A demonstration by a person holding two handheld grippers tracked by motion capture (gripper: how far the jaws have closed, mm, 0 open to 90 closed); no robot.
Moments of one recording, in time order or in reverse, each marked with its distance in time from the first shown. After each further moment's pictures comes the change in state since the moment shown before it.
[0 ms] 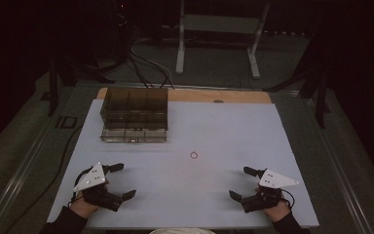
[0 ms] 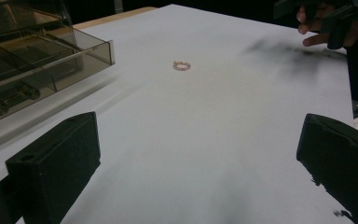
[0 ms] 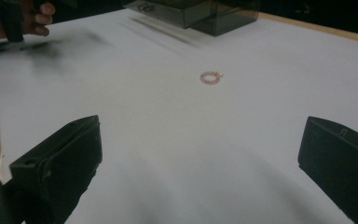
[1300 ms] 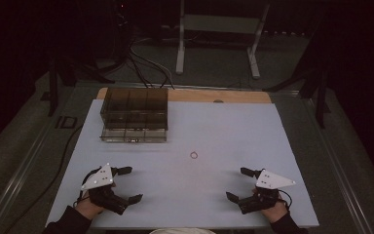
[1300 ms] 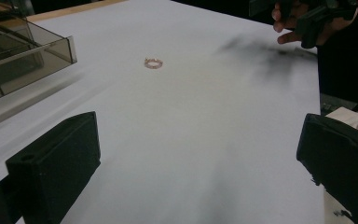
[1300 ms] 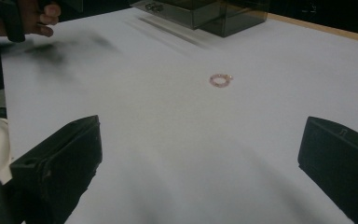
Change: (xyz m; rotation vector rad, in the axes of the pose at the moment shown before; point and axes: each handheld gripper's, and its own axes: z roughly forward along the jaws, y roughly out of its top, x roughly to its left) left arm -0.013 0.013 0.012 0.033 -0.090 -0.015; right arm 0.007 0.004 0.004 0.002 0.013 -0.013
